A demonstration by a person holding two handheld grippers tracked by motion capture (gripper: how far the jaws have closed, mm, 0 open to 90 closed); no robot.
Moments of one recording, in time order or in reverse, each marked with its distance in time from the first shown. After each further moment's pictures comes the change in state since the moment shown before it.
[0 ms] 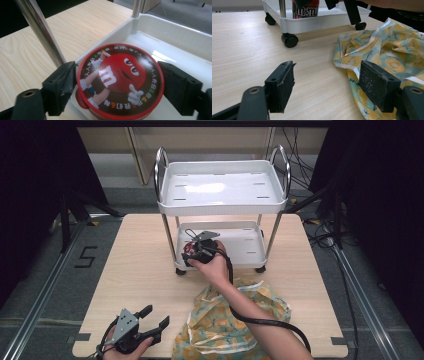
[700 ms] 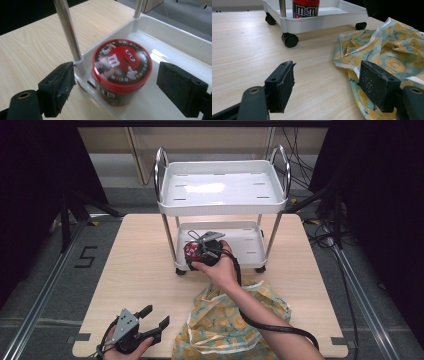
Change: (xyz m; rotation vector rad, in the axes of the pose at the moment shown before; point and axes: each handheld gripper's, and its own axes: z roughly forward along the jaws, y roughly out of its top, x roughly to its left) left arm 0.000 0.000 0.000 0.006 0.004 0.003; right arm 0.005 0.004 -0.037 0.022 0.001 -0.066
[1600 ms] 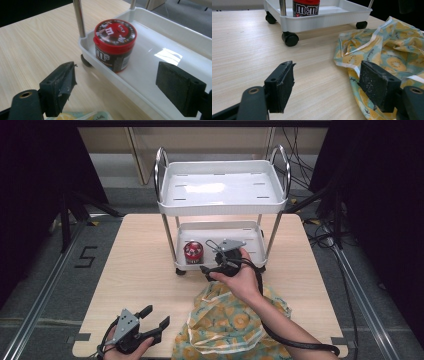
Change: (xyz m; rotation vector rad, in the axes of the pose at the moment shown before) left arm 0.000 -0.001 0.001 -0.010 -0.010 -0.011; right arm -0.009 -0.027 -0.058 0.012 0.019 -0.036
